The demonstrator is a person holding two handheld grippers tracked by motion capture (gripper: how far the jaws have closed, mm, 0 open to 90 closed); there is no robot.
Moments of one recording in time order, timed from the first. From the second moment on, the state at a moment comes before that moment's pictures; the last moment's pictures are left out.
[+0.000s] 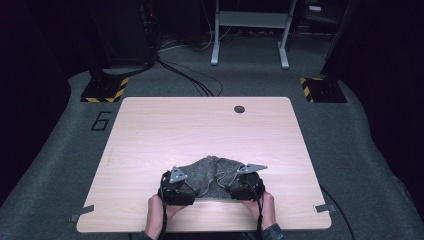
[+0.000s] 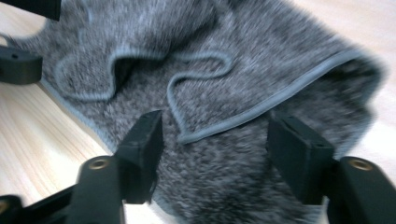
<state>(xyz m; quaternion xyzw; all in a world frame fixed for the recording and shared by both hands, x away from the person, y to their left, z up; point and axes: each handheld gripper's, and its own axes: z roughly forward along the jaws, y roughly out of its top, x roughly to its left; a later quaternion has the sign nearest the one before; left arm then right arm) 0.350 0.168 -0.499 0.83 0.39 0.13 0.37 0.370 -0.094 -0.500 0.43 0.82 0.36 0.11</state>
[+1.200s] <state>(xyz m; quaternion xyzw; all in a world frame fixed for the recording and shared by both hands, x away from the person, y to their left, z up) 0.369 0.209 -0.489 0.81 0.42 0.14 0.40 0.376 -0.113 -0.483 0.43 0.81 0.37 0.16</state>
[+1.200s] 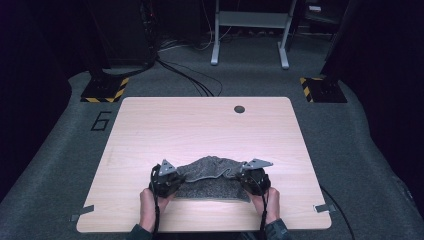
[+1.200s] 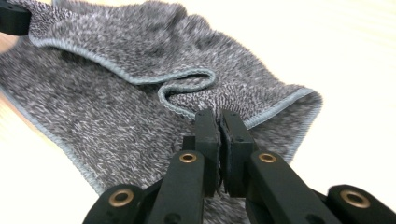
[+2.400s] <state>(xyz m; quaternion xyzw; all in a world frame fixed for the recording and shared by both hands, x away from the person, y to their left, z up) 0.491 0.244 -0.351 0.77 0.42 0.22 0.43 0.494 -0.111 -0.340 0.41 0.79 0.40 0.25</state>
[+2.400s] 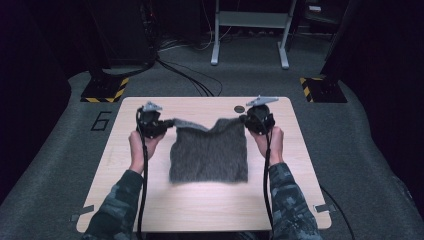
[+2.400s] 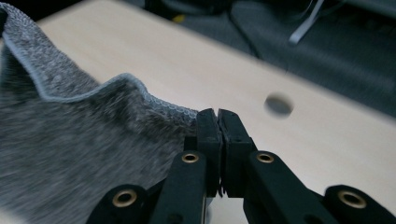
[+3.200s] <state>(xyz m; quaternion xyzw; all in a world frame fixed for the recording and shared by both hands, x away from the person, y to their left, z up) 0.359 0.257 -0.504 0.79 0.45 0.06 0.41 0.354 -0.166 -0.495 0.42 0.82 0.37 0.13</state>
